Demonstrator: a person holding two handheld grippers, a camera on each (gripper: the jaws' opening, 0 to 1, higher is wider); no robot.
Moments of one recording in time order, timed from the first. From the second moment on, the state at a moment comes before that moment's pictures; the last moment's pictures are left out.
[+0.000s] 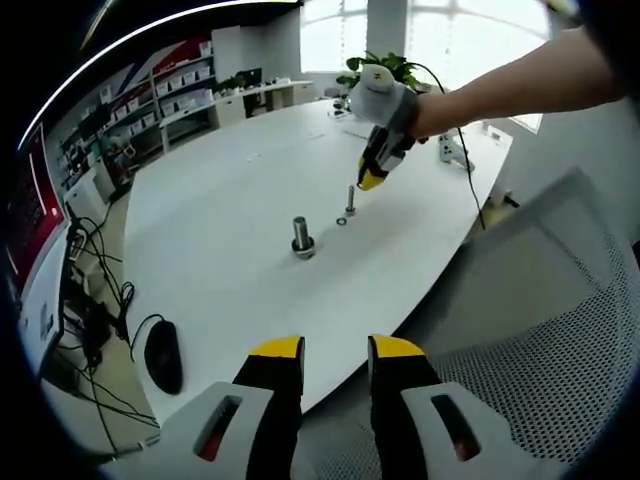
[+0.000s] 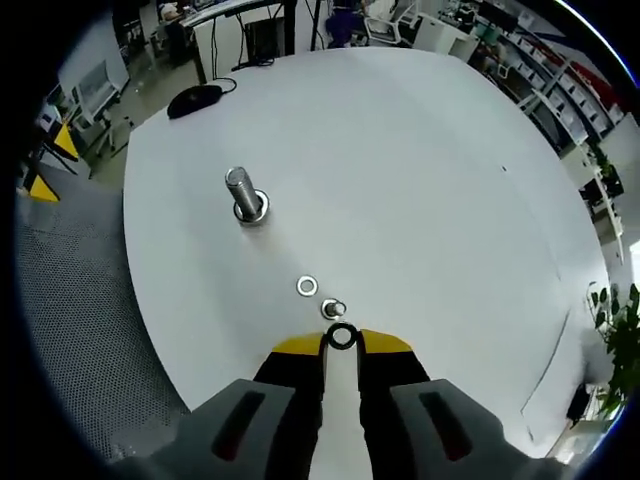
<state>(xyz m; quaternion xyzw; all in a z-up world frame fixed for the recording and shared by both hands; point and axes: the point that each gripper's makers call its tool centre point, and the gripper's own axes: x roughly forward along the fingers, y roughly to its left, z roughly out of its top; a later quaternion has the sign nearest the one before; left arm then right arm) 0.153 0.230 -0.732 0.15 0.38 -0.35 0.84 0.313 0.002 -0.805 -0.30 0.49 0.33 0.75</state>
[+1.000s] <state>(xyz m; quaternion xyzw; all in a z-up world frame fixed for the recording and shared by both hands) 0.153 0.230 -0.733 0.15 0.38 -0.35 0.84 0.321 0.017 -0.807 -0.32 0.48 0.36 0.73</state>
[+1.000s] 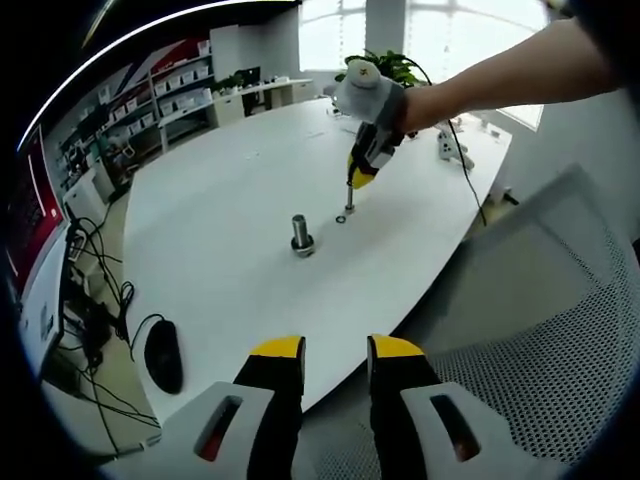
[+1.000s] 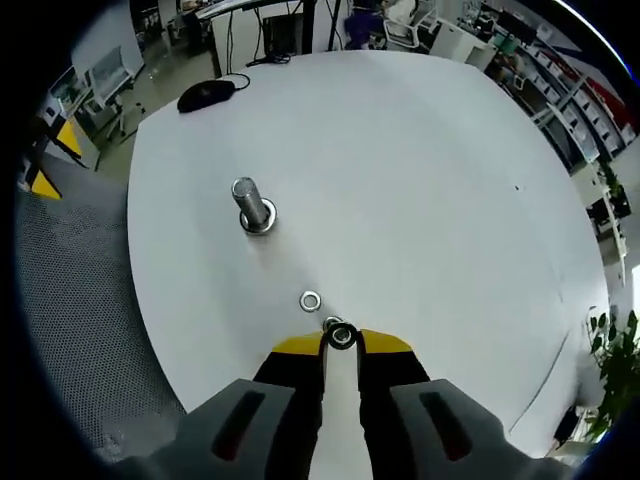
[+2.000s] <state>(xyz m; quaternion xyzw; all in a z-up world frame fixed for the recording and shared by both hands) 0.152 0.234 -0.737 0.16 0.39 -0.35 0.84 0.320 0.018 -0.845 -0.30 0.53 0.36 0.70</state>
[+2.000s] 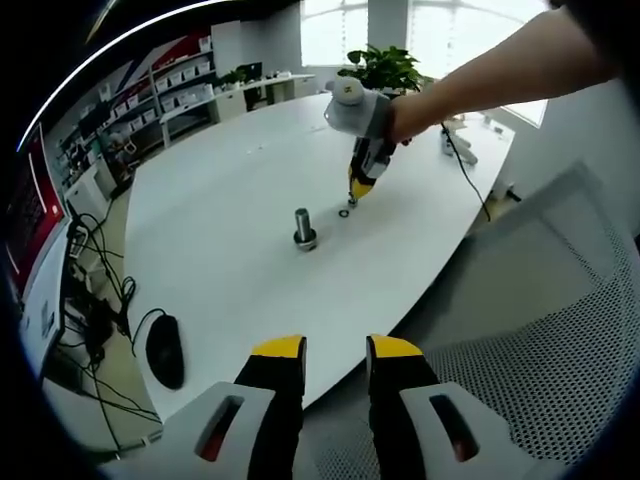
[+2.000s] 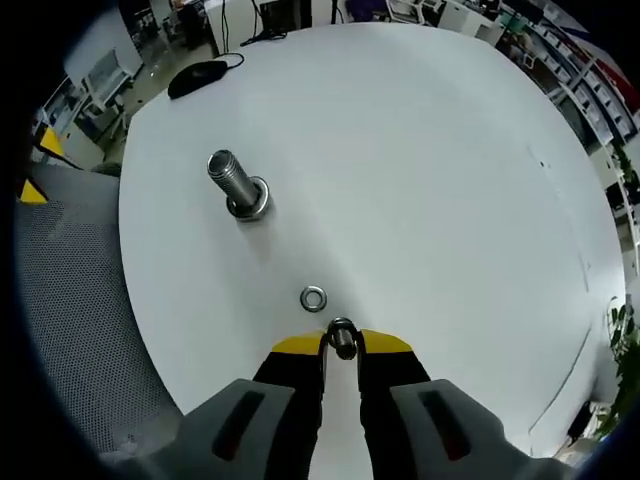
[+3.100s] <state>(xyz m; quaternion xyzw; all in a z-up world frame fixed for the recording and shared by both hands) 0.153 0.235 -0.739 0.16 0.39 -0.34 0.84 0.301 0.024 -0.858 -0.30 0.54 0.37 0.70</state>
